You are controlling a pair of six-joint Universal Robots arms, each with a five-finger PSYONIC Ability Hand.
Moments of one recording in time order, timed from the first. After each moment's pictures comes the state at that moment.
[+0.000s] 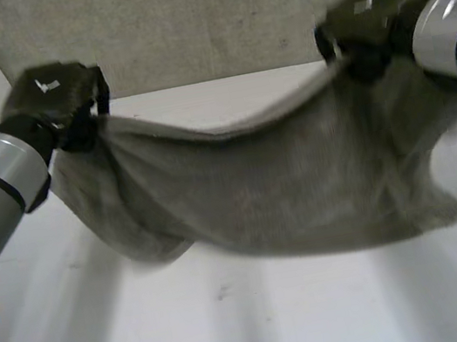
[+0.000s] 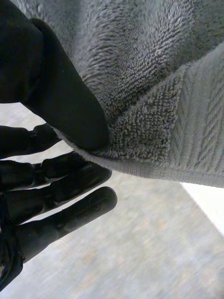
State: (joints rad) left arm 4.38 -1.73 -1.42 3.10 -1.40 3.42; right arm 1.91 -1.16 0.84 0.63 1.31 2.55; left_hand 1.19 1.22 1.22 1.22 1.03; right_hand 1.39 1.21 1.21 1.22 1.03
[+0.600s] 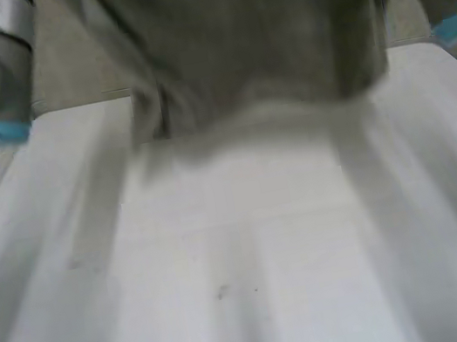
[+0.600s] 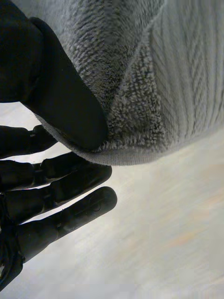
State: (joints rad) left arm 4.37 -2.15 -0.72 3.57 -1.42 3.34; right arm 1.91 -0.95 0.55 -0.29 1.39 2.62; left_hand 1.19 1.22 1.22 1.22 1.03; right_hand 1.39 1.21 1.21 1.22 1.03
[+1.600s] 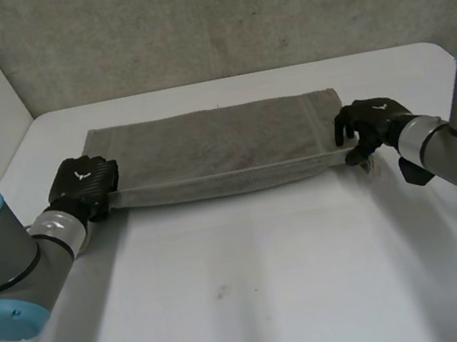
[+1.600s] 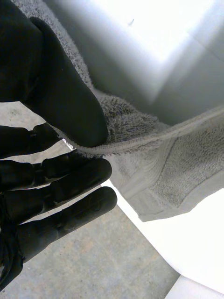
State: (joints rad) left arm 4.50 -2.06 -1.63 3.52 -1.36 3.57; right arm 1.77 -0.88 1.19 0.04 1.26 3.05; left_hand 1.19 1.22 1.22 1.22 1.04; right_hand 0.84 0.74 0.74 0.74 0.57
